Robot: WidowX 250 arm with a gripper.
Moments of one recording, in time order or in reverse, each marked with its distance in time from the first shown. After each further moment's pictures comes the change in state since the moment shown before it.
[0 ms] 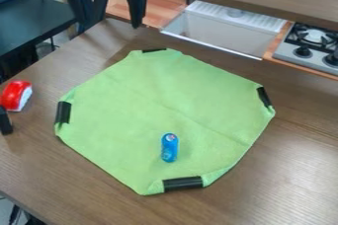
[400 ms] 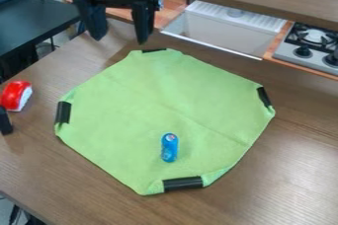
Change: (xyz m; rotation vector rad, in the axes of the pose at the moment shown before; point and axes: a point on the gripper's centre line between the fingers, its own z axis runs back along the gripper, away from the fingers) arm 0.001 -0.007 -0.020 -0.047 -0.014 -0.195
